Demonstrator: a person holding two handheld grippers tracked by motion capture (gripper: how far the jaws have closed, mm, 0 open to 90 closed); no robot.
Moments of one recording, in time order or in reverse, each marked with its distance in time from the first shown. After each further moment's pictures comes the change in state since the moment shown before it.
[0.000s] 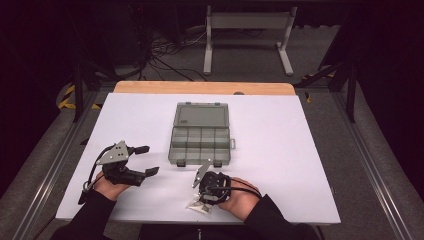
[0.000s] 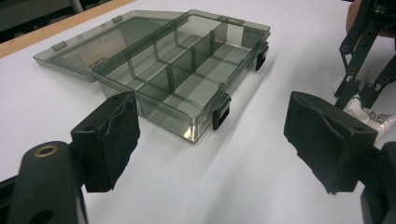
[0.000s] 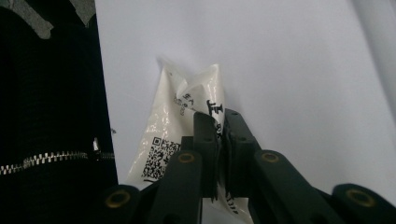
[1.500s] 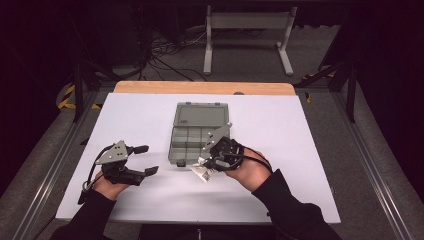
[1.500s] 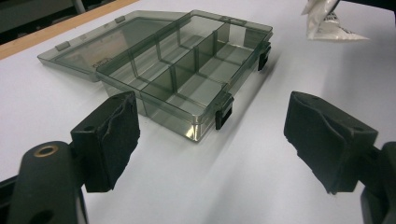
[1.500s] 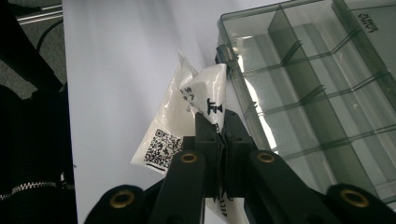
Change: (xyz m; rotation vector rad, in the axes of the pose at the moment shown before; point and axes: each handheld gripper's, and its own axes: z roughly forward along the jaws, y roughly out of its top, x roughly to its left) left arm 0.001 -0.001 -0.001 -0.003 0.005 -0.008; right arm -0.045 0.018 -0.081 -0.189 -0.111 0.018
